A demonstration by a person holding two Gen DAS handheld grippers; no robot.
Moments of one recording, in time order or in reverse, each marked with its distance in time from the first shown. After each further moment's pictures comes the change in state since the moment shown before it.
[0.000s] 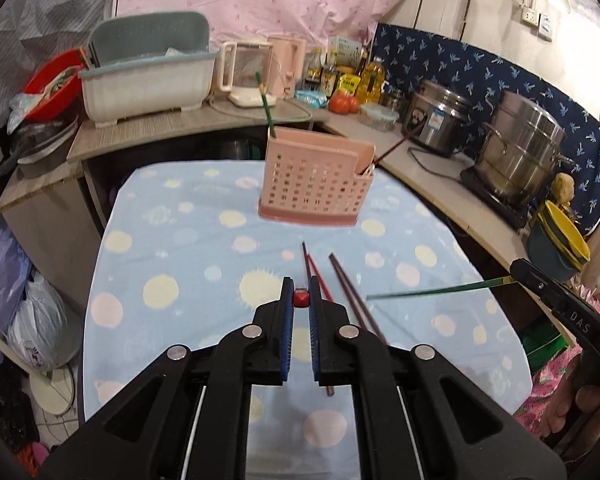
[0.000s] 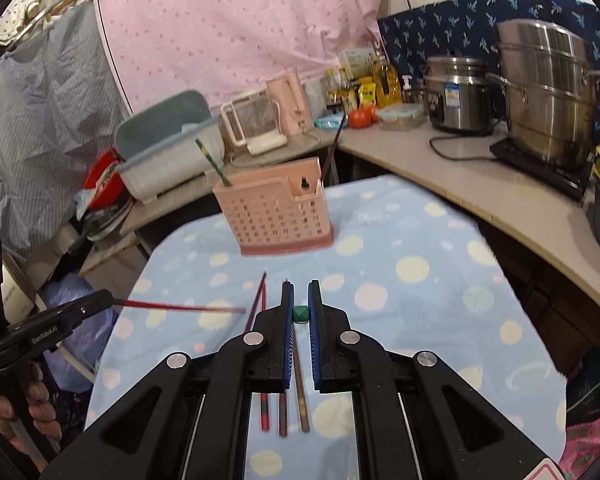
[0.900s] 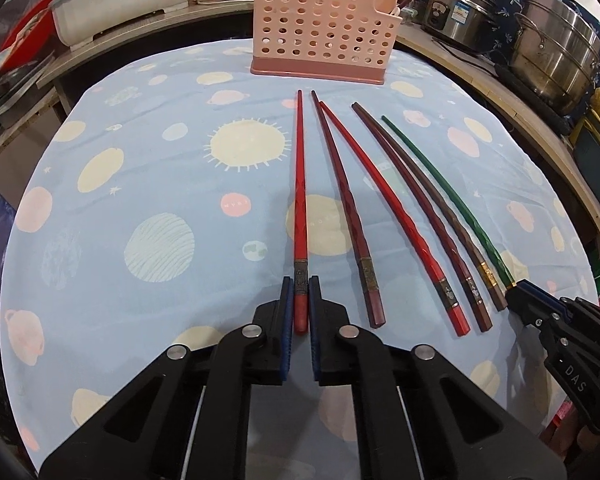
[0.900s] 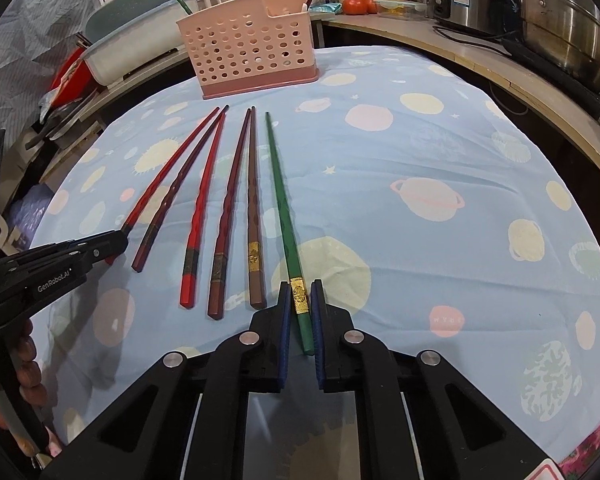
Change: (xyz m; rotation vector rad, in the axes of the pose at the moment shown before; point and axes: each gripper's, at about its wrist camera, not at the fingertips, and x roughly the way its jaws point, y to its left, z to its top) left arm 0.116 -0.001 -0.108 0.041 0.297 0.063; right arm 0.082 -0.013 -0.135 -0.053 0.345 -0.085
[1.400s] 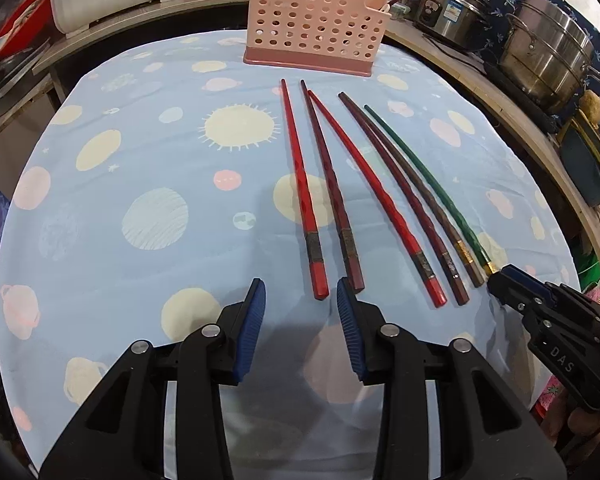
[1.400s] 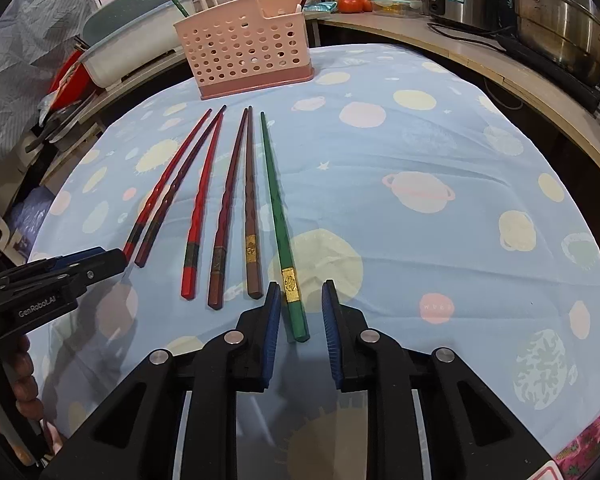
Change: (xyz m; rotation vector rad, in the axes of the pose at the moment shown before) left arm -0.010 -0.001 -0.011 -0.008 0.028 -0.045; right arm -0.006 -0.003 -0.003 0.014 0.008 0.000
